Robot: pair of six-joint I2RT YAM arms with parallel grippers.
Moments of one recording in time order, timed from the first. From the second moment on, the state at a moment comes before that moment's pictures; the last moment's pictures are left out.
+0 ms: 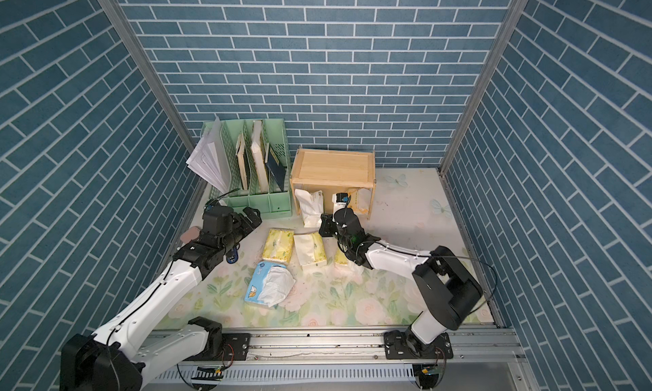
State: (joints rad) left arm -0.30 1.05 0.76 -0.30 -0.16 -0.88; right arm 0.79 1.52 0.82 0.32 0.07 0.63
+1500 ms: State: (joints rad) left arm -0.30 1.09 0.81 -0.25 -0.14 -0.78; right arm 1.30 1.02 0.63 -0.43 0.22 1.31
